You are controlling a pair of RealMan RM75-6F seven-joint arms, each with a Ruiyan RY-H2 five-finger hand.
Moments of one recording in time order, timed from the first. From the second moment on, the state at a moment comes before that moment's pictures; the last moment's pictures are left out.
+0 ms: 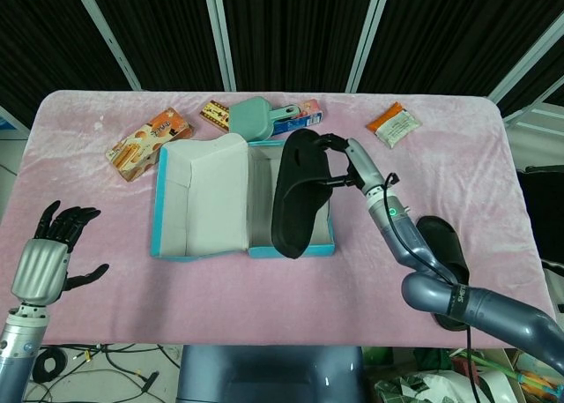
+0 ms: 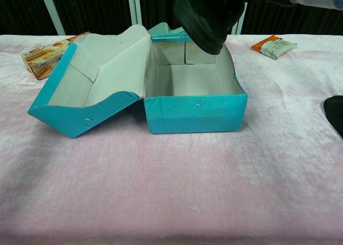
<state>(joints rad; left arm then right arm) -0.21 -1.23 -0.07 -1.63 1.58 1.52 0.05 0.91 -1.41 0.46 -1.43 -0.85 0.75 0.45</state>
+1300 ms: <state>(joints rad) -0.17 -1.22 -0.06 -1.63 1.54 1.52 0.05 1.06 -1.79 0.47 -1.06 -0.76 0.85 0.10</state>
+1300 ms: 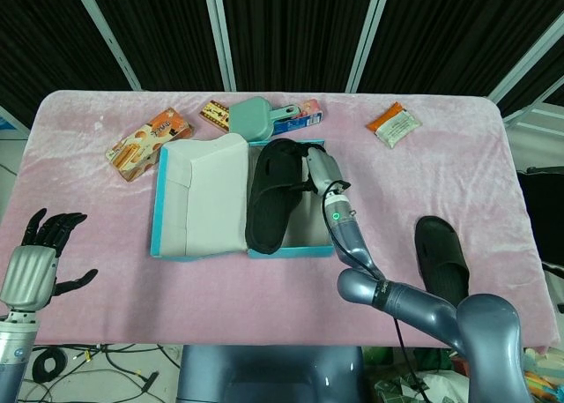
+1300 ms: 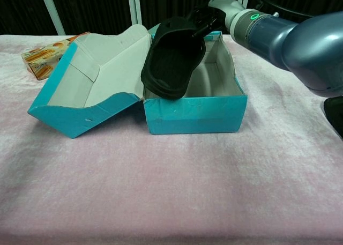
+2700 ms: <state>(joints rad) -0.17 -1.22 -0.07 -1.64 1.55 1.52 0.07 1.00 -1.97 0.33 -0.72 -1.26 1.01 0.46</state>
